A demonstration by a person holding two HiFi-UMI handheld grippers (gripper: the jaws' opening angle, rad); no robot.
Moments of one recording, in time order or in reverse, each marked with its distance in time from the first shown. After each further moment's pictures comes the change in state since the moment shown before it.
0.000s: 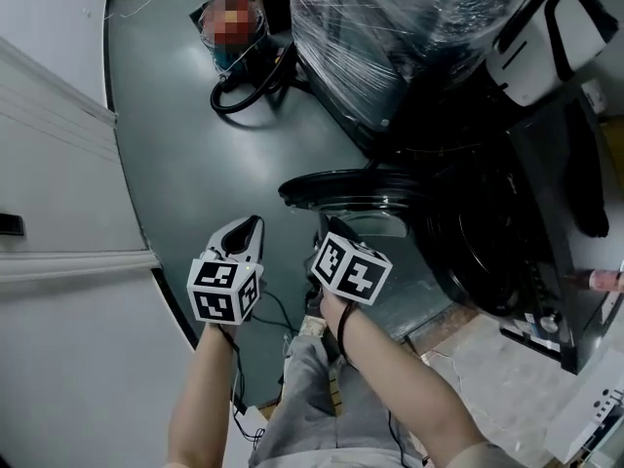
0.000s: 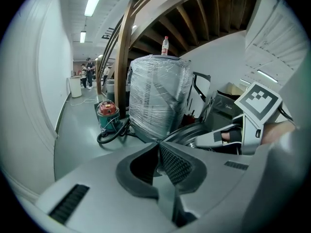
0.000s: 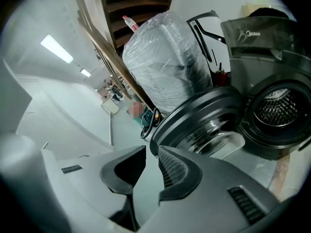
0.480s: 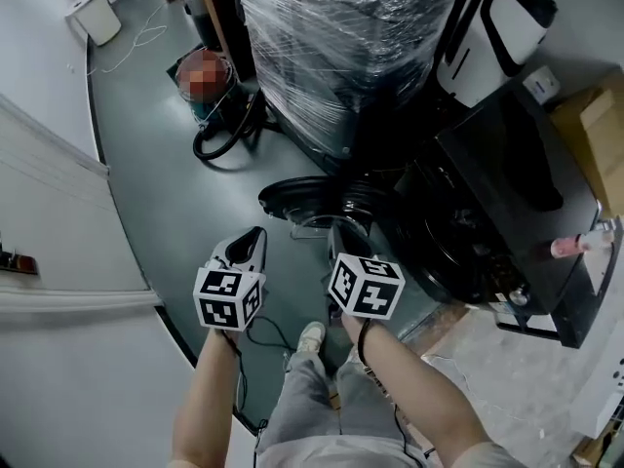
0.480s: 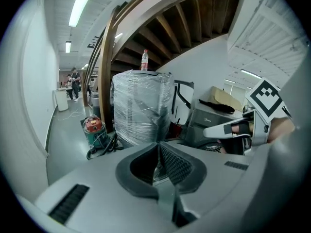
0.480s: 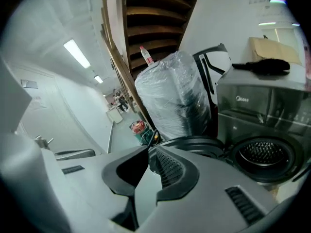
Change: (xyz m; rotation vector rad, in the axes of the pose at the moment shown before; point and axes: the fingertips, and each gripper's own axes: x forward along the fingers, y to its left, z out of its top) left arm -0.044 -0.089 0.087 0.116 -0.074 -0.104; right arm -0.140 -0.012 0.092 -0.175 -0.195 0.009
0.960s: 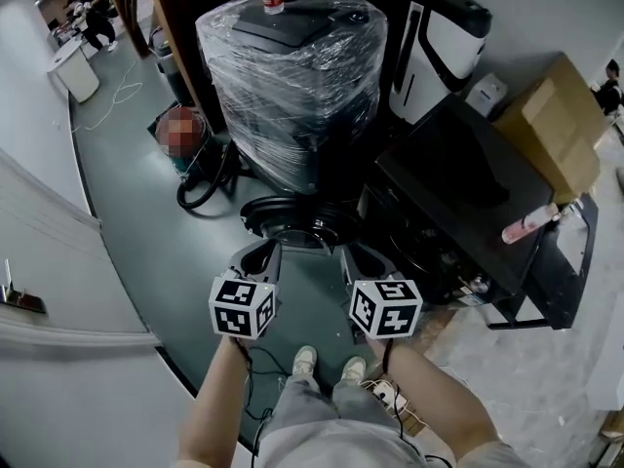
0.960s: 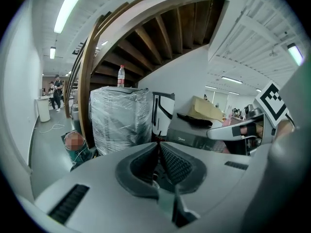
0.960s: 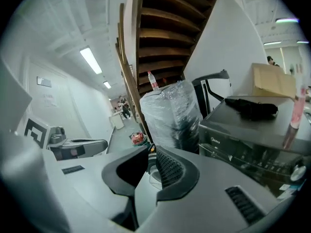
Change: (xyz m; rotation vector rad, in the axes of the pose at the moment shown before) left arm -0.030 -0.121 0.094 0.089 -0.108 -0.168; right arm -0.147 -0.032 0.076 -0.132 -0.134 -0.004
